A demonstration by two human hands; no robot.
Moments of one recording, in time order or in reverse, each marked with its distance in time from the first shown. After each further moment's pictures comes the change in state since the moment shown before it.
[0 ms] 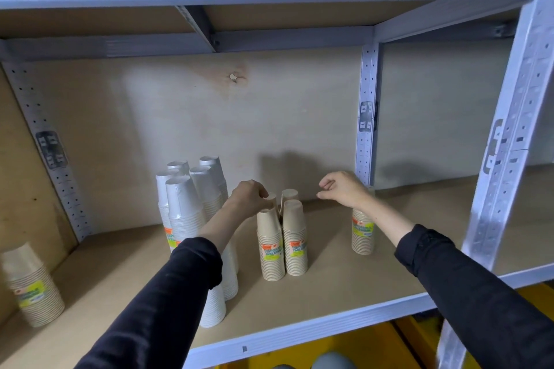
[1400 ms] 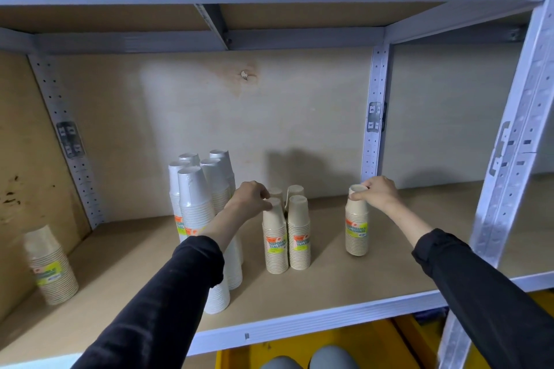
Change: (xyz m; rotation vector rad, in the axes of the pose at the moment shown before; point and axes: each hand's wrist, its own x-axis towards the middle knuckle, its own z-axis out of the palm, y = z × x) left_hand -0.018 -0.010 0.000 0.037 0.011 0.011; right_hand -0.014 0.040 -0.019 0.056 0.141 0.315
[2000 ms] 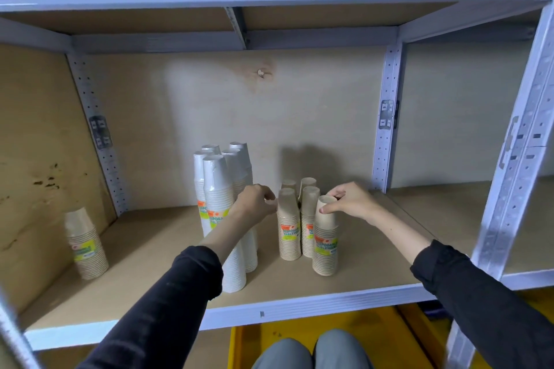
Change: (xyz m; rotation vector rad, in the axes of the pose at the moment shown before) left_hand -0.051 -0.011 -0.004 0.005 0.100 0.007; right_hand -0.057 -0.036 0.041 0.137 -0.278 -0.248
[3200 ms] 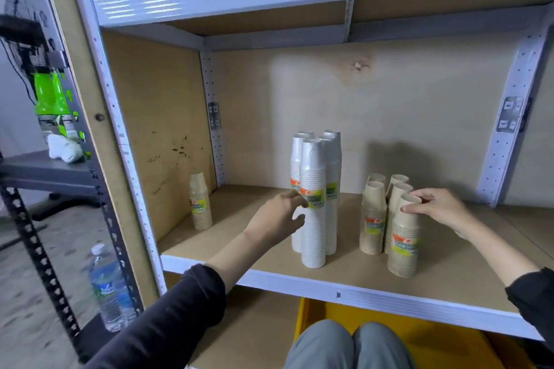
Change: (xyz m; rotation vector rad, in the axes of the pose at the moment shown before) left_hand -0.109 -0.068 -0.048 0.262 0.133 0.114; right_hand 0.008 0.011 0.024 0.093 -0.003 -0.068
